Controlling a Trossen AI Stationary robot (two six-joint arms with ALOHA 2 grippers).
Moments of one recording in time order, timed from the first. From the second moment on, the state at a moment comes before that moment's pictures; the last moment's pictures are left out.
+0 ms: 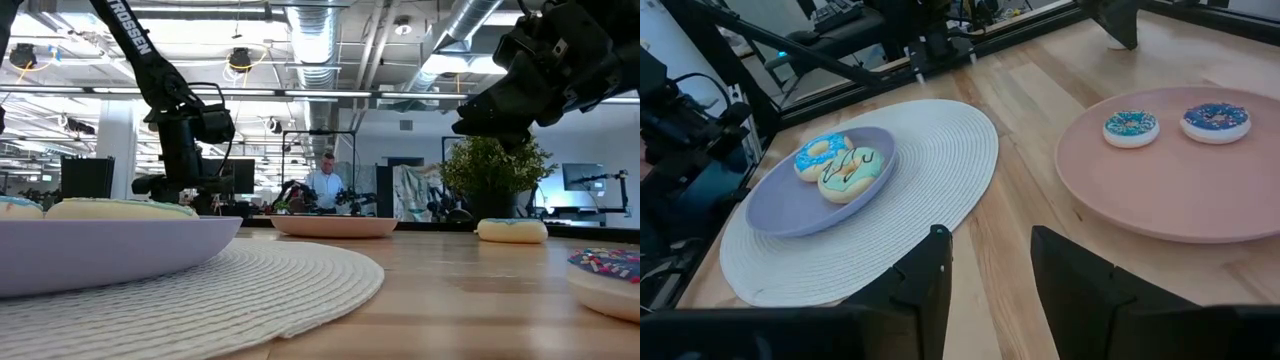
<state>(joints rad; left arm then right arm) 0.84 1.65 0.80 -0.32 -0.19 -0.51 0.24 1.00 0.22 0.45 0.26 0.36</state>
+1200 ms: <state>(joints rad) 0.80 1.65 0.80 -0.29 -0.15 -0.51 0.24 1.00 0.22 0.45 0.26 0.37</state>
